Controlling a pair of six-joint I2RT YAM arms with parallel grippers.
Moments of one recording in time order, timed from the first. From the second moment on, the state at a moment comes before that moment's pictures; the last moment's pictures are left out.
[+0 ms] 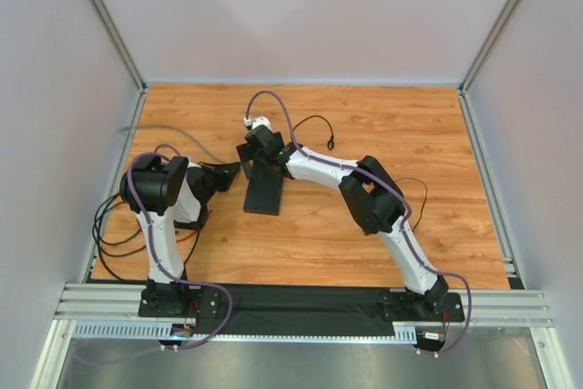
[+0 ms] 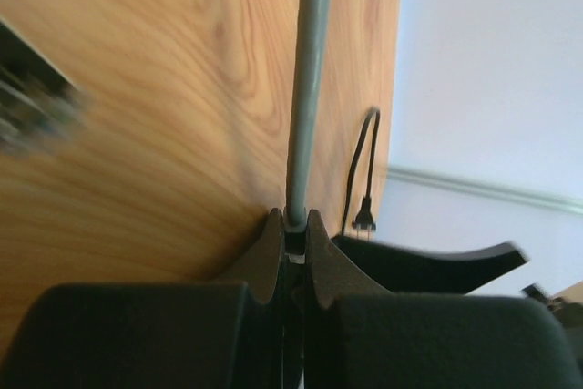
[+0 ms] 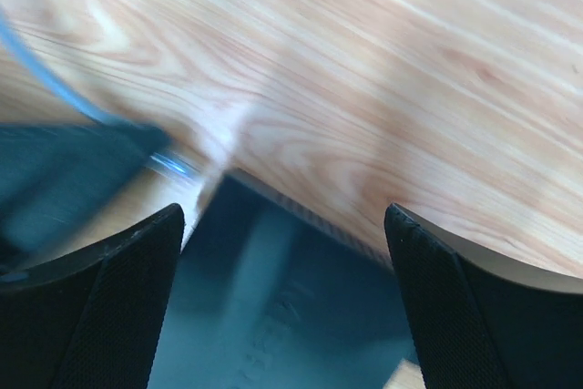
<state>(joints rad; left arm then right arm) -0.12 2.07 0.45 1.32 0.20 -1.40 0.85 2.33 1.82 -0.28 0.24 0.32</state>
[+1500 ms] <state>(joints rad) -0.02 1.45 0.58 0.40 -0.01 -0.89 0.81 1.80 1.17 0.05 0.30 0.38</state>
